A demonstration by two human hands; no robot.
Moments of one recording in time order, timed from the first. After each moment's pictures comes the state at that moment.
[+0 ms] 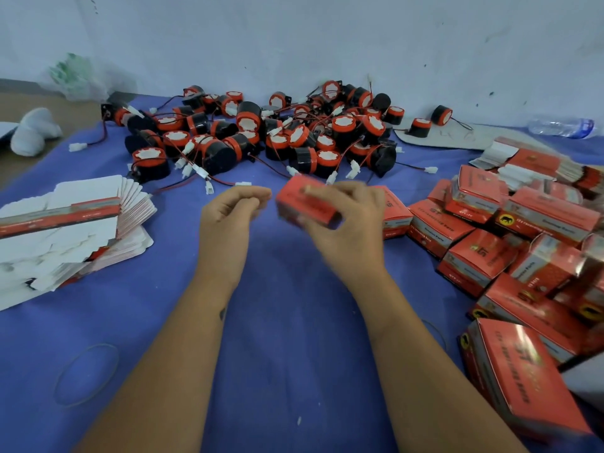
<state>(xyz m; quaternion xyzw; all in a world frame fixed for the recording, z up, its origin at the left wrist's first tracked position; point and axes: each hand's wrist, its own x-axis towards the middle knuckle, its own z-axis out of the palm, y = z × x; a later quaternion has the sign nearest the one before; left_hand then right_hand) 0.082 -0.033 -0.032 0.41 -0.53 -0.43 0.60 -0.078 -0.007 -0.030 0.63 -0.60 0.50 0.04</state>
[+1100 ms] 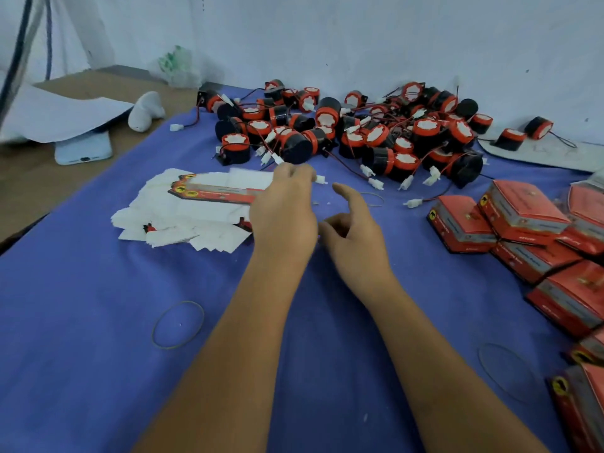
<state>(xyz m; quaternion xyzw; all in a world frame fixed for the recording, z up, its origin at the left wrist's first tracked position) 0.105 -0.036 -0.023 0.63 -0.67 0.00 0.40 -0.007 -0.014 -0.049 0.65 -0.55 0.45 -0.27</state>
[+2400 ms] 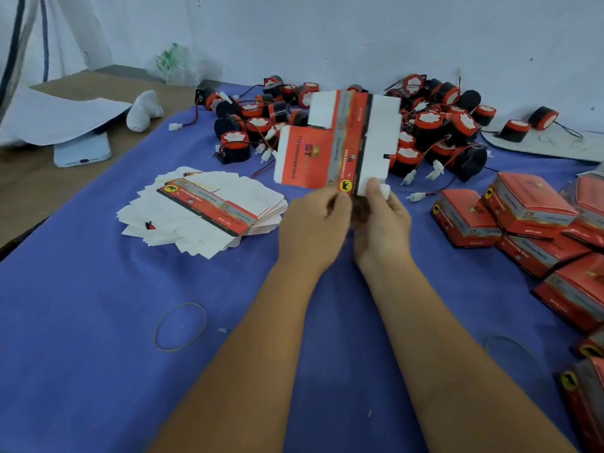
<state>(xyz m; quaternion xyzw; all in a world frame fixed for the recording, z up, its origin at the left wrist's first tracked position) 0.080 -0.033 -0.040 0.53 -0.65 -0.19 0.51 -0.007 -0.032 -0.031 0.26 -0.41 0.71 -0.52</state>
